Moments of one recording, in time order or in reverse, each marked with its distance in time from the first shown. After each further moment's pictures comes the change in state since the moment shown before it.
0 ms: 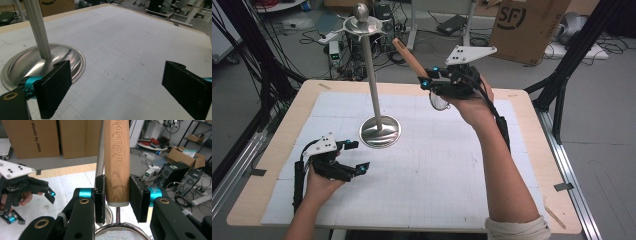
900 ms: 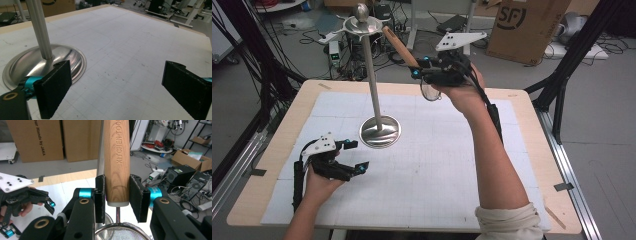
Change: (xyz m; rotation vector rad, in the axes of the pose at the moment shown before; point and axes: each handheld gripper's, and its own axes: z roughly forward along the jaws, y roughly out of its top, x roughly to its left) left arm 0.001 0.000 -0.001 -0.006 0.001 -0.006; right arm -0.009 0.021 0.021 -0.004 0.028 0.008
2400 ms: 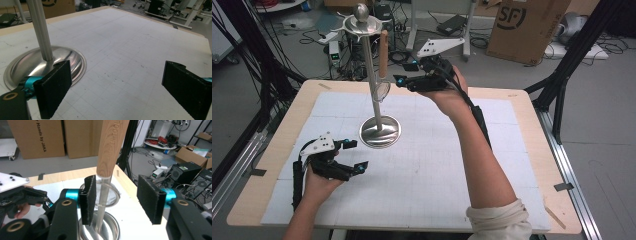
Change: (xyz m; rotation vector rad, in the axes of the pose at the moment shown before) left arm 0.000 0.001 -0.003 -0.009 -0.002 0.000; right arm 0.013 -0.005 0.033 0.025 0.016 -0.003
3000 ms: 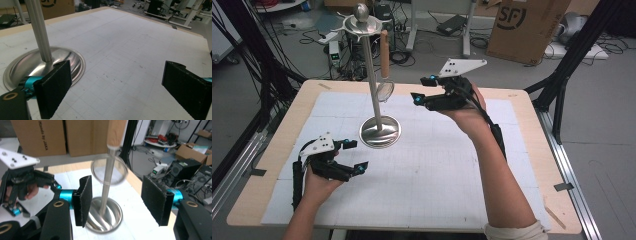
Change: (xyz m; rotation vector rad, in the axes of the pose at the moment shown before) left arm -0.002 0.001 -0.001 -0.001 -0.002 0.005; right arm 0.009 -0.041 -0.038 0.003 -0.003 0.008
